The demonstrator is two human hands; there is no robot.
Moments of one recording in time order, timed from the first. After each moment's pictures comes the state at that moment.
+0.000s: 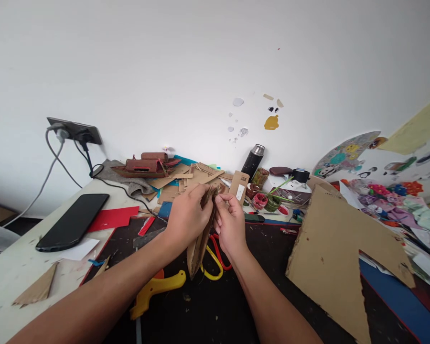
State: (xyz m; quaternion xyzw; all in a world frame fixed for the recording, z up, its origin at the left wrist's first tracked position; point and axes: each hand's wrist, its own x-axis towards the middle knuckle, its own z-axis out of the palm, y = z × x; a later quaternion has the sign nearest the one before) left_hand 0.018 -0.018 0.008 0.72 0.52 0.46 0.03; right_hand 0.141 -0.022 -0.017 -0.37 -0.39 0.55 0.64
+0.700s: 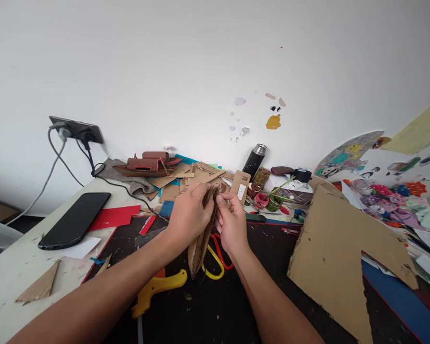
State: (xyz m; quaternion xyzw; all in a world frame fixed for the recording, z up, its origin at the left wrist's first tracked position) left_hand 0.018 -0.017 0.009 0.72 0.53 0.44 0.03; right_hand 0.141 -0.022 -0.015 -0.37 -0.40 0.54 0.64
